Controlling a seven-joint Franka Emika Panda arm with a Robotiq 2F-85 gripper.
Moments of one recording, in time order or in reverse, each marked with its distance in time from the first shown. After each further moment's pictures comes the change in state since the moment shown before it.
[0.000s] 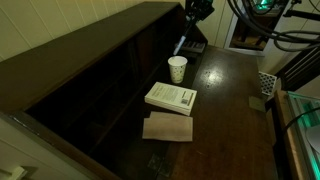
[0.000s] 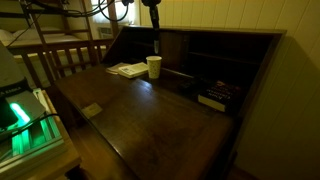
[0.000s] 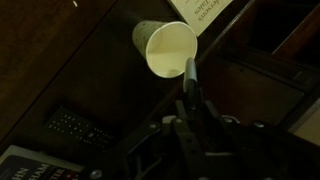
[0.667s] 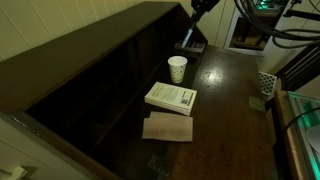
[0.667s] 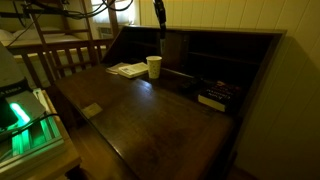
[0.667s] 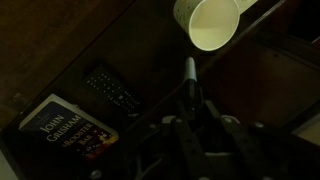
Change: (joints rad) arm -0.030 -0.013 -0.025 0.027 -0.183 -0.003 -0.009
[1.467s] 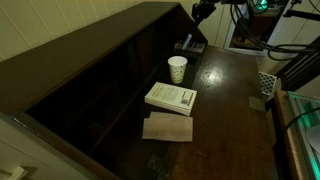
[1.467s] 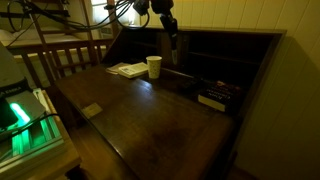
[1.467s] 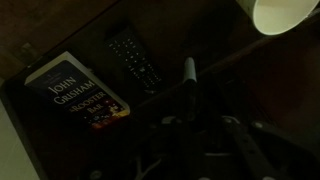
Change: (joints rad) arm 0.000 0.100 -0.032 -0.055 0.019 0.275 -0.236
